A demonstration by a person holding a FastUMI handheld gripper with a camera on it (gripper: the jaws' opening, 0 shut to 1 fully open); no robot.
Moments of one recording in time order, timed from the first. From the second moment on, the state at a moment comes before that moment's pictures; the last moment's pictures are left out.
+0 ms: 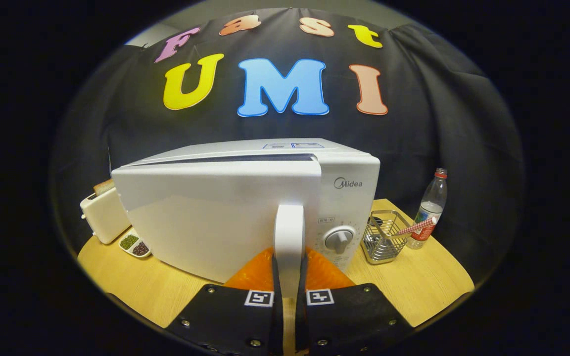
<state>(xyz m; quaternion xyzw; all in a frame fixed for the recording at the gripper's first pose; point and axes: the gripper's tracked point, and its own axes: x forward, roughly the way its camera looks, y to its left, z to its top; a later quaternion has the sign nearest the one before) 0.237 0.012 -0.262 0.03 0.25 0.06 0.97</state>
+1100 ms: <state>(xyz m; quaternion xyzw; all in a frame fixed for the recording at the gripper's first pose) 0.063 0.097 -0.234 0.03 0.29 0.10 0.95</state>
